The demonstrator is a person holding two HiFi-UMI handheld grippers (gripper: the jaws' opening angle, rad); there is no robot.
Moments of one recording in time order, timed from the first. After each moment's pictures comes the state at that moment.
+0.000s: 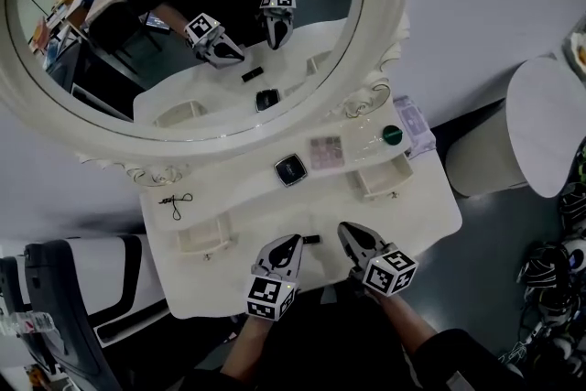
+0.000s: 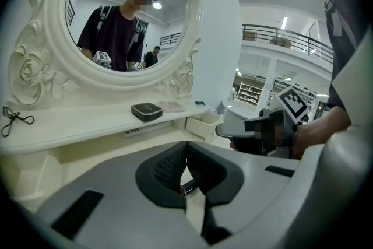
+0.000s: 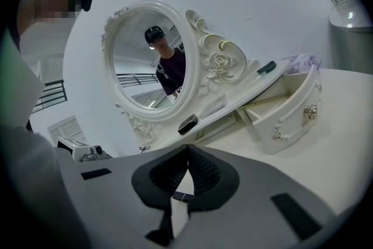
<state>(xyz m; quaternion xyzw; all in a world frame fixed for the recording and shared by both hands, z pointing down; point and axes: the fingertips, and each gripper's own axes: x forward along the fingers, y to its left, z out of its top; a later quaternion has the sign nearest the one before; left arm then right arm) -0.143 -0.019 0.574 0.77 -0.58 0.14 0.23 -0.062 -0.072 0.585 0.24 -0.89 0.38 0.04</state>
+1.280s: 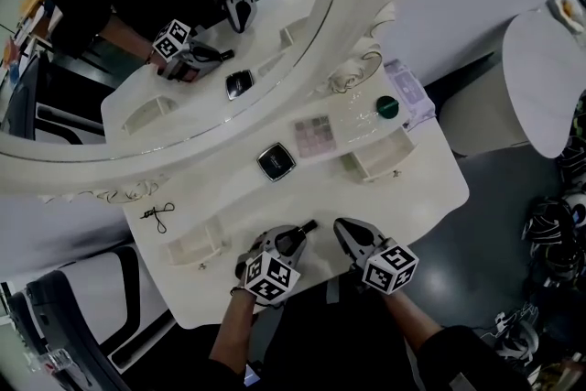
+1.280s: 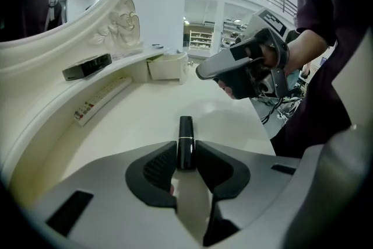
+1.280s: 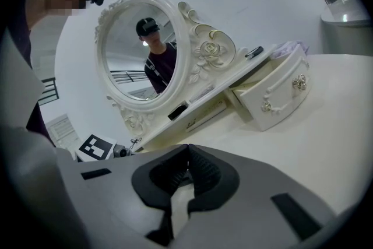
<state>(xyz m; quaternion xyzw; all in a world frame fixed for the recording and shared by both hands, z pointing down) -0.134 -0.005 0.696 0.83 -0.34 0.40 0.18 -0.067 -0.060 0.630 0.27 -0.88 0.39 0.06</state>
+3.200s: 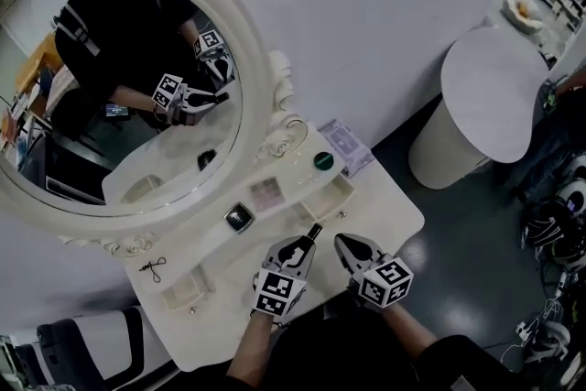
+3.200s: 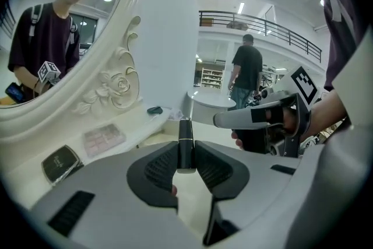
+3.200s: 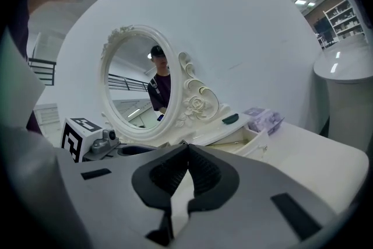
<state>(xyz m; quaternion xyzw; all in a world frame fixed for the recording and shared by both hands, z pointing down) -0.018 -0.103 0.561 0.87 -0.41 0.23 0.15 0.043 -0.111 0.544 0.37 -0.88 0.29 0.01</state>
